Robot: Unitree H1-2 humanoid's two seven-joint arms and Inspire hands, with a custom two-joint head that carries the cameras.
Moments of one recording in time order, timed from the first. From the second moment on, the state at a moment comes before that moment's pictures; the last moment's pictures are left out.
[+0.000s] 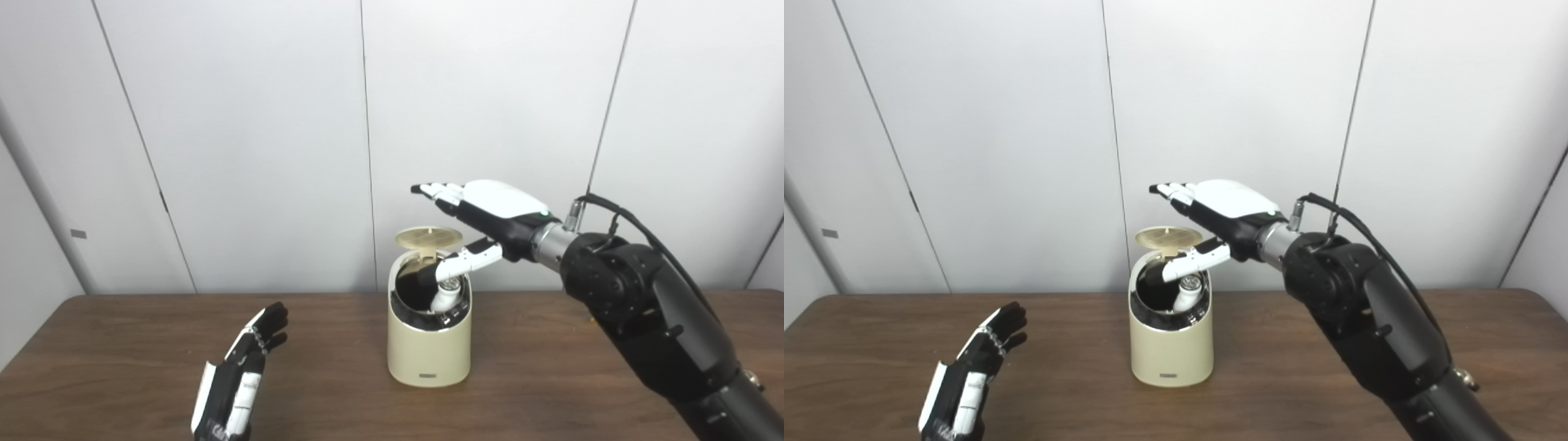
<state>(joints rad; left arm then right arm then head) -0.13 0.11 0.09 0.06 -0.07 -0.37 -0.06 -0.91 -0.40 0.38 -0.03 -0.66 0.20 0.58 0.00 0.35</state>
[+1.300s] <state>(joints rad) -0.12 0.11 0.10 -0.05 -0.11 -0.29 -0.06 -0.76 -0.44 0.38 -0.31 -0.64 0.43 0.85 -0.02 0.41</state>
